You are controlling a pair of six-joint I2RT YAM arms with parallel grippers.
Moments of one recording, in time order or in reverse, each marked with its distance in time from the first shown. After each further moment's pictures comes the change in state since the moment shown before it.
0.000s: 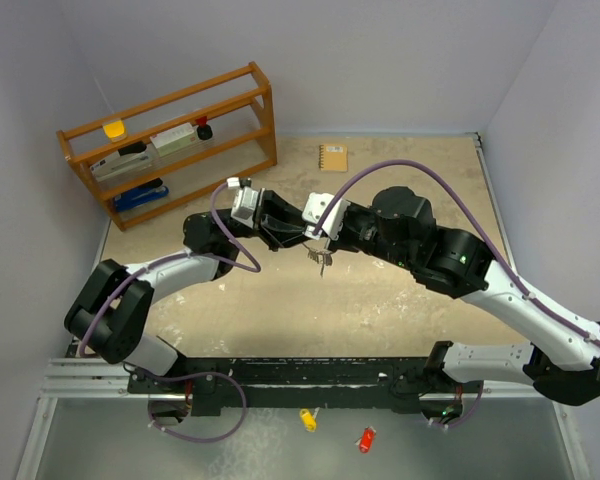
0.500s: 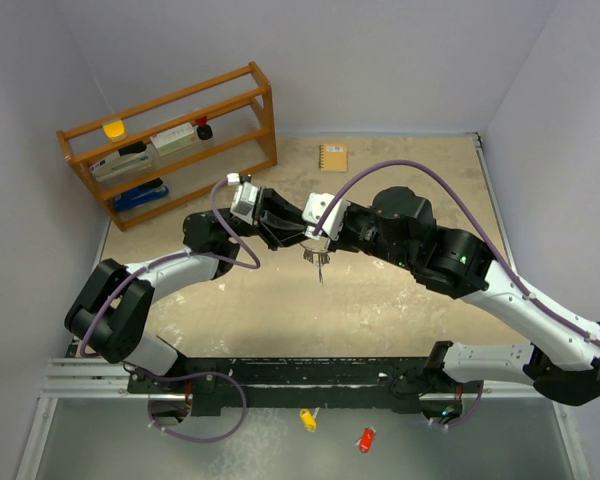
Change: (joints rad) left arm 0.007 0.008 0.004 0.002 -0.007 -0.074; right arm 0.000 -0.001 0.000 0.001 0.000 0.000
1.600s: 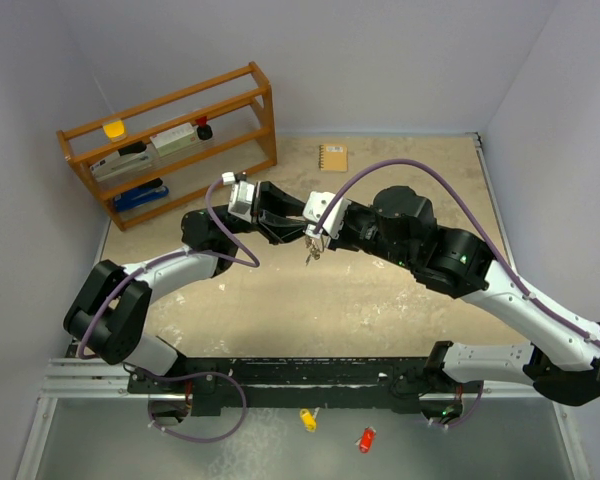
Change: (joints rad) left arm 0.006 -0.008 0.026 -0.014 -0.038 0.079; right arm 0.000 0.000 0.000 0.007 0.002 0.000
